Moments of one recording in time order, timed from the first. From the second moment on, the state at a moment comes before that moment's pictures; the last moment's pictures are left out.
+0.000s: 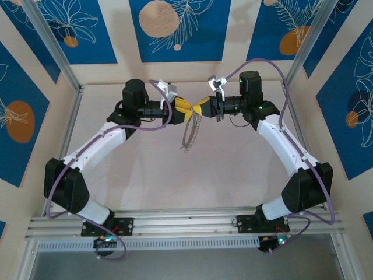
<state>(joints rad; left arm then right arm) -0.48 1.52 1.29 0.06 1.04 0.00 0.31 1.46 1.37 -0.33 -1.14 0.08</state>
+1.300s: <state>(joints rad) -0.49 1.58 1.28 0.25 1.07 -0.14 0.30 1.47 1.37 -0.26 -1.13 0.15</state>
